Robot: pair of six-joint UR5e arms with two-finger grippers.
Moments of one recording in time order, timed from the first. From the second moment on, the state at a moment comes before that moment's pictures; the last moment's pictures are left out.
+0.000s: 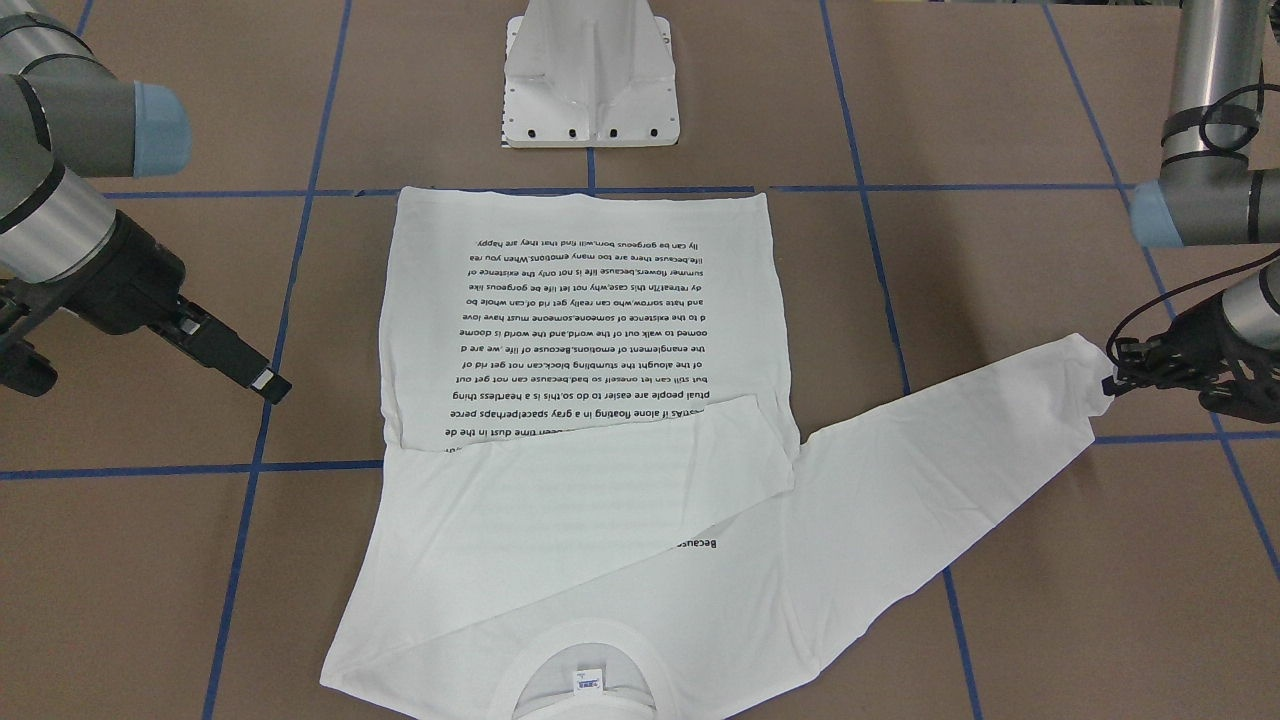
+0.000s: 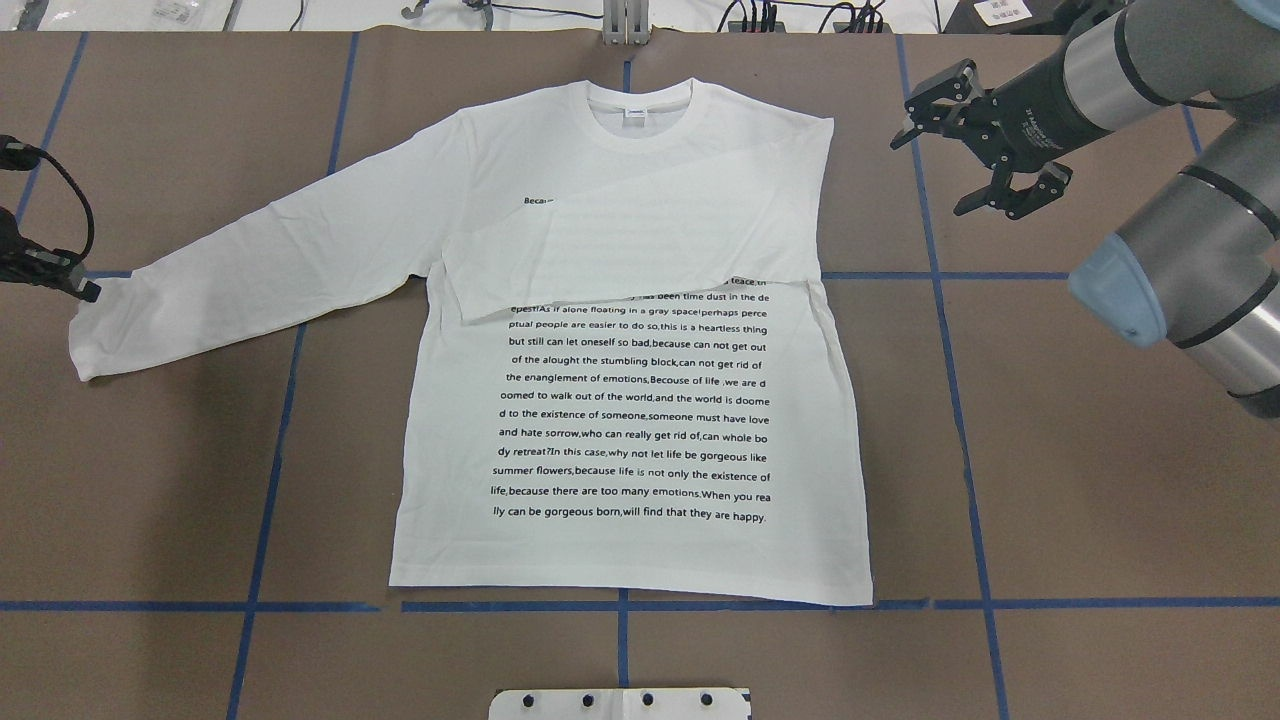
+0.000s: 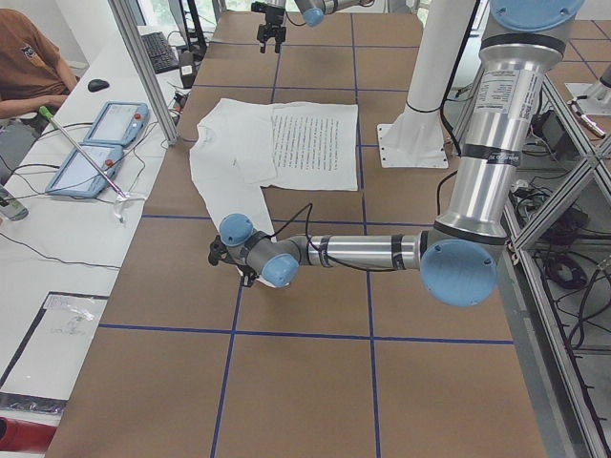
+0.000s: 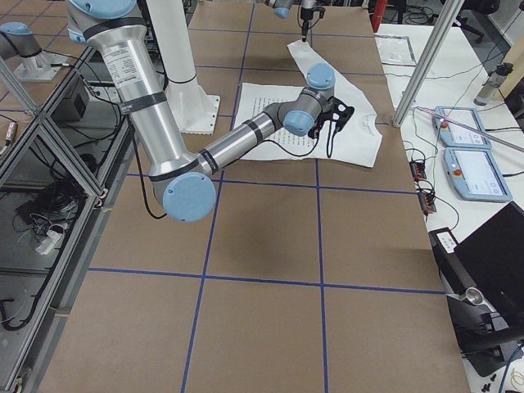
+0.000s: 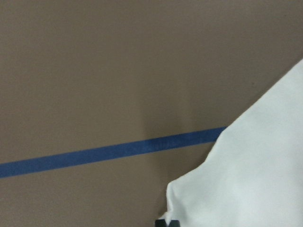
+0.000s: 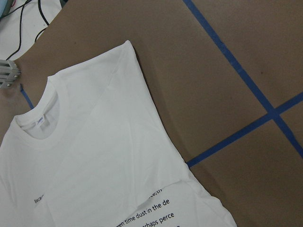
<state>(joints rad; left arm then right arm) -1.17 -1.76 -1.34 -2.19 -2.43 -0.51 1.03 -1.19 1.74 -1.14 2.29 1.65</state>
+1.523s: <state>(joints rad) -0.61 -2.62 -1.18 -2.25 -1.92 -1.49 1.18 -1.46 1.74 -1.12 2.30 1.21</state>
